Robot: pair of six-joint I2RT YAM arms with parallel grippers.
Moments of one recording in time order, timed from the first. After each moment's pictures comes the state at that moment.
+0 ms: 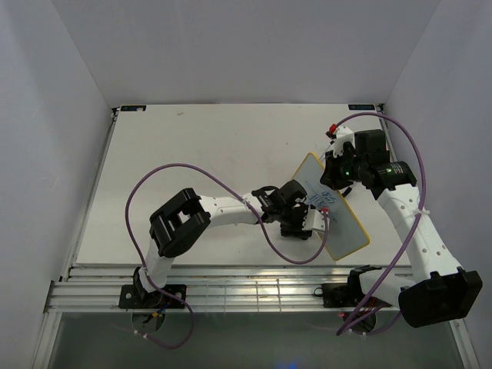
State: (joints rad) left arm -1.08 2.03 1.38 -0.21 0.38 0.67; right arm 0.23 1.14 1.16 -0.82 -0.34 -0.12
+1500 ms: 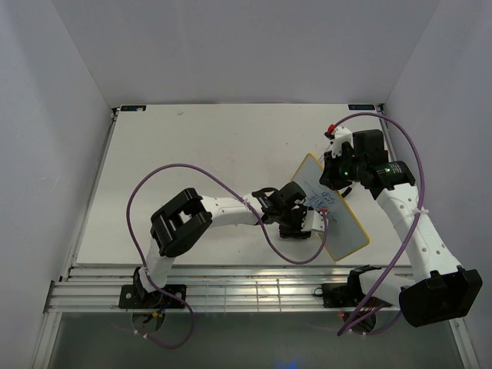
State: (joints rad) left arm -1.08 2.04 1.36 -0.21 0.38 0.64; right arm 0.24 1.15 1.16 -0.82 -0.32 -0.12
